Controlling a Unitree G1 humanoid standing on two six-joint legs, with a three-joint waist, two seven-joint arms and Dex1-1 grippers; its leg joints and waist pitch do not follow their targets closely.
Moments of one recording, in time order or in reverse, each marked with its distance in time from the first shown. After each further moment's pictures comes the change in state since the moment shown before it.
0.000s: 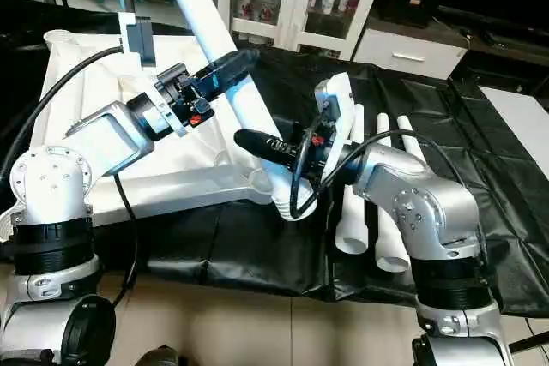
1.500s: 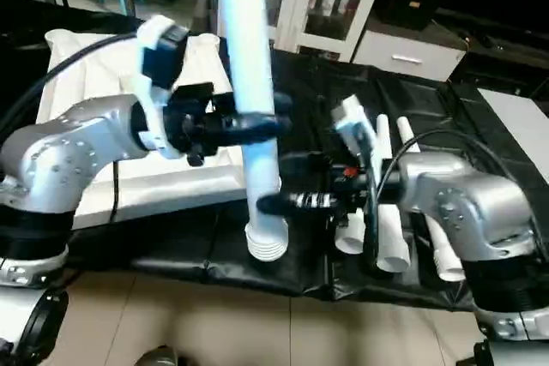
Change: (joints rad) left arm -0.051 0.264 -0.334 0.036 0.150 -0.204 -0.659; right arm 0.021 -0.278 0.112 -0.014 0.067 0.050 0.421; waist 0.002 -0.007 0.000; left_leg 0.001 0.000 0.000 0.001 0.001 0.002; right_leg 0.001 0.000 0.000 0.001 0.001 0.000
